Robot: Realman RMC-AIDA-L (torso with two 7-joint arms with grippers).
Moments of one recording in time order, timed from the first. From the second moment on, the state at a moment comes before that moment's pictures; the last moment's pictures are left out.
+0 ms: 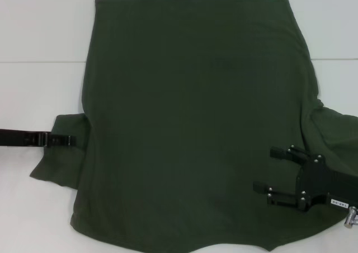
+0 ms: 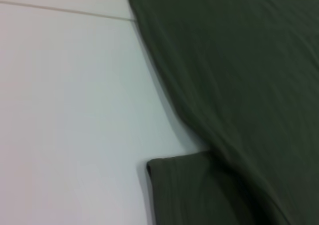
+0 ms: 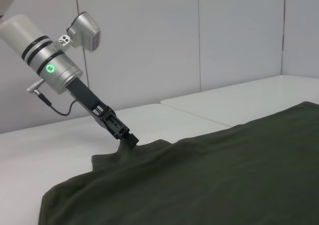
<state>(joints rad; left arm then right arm) -0.63 -2.01 0.52 0.69 2.55 1.18 -2.16 0.39 2.09 -0.71 -0.48 -1.84 -1.46 0.93</state>
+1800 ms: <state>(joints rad) -0.62 -2.01 0.56 0.81 2.62 1.16 -2.19 0.40 2.09 -0.70 -0.49 -1.83 -1.47 0.95</state>
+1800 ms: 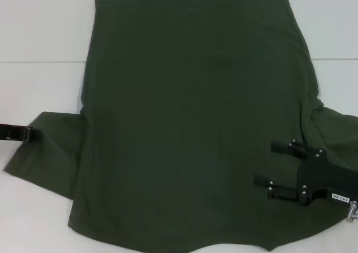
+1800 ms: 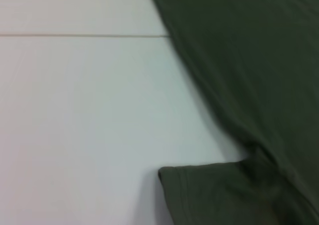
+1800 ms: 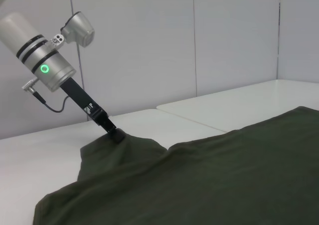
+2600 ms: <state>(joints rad) -0.65 -1.99 0.58 0.97 2.69 1.31 -2.33 0.40 2.09 -0.70 -0.48 -1.83 -1.47 0.95</state>
